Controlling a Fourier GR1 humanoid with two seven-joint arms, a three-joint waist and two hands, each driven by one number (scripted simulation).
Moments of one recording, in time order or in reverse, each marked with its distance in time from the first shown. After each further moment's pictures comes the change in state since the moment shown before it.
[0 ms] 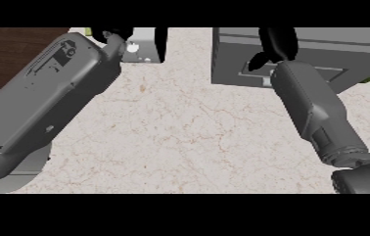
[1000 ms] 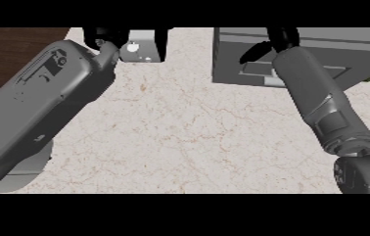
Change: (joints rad) left arm 0.042 0.034 -0.005 -0.100 -0.025 0.013 0.060; right arm -0.107 -0.013 -0.313 0.104 -0.319 0.262 -0.270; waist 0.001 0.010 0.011
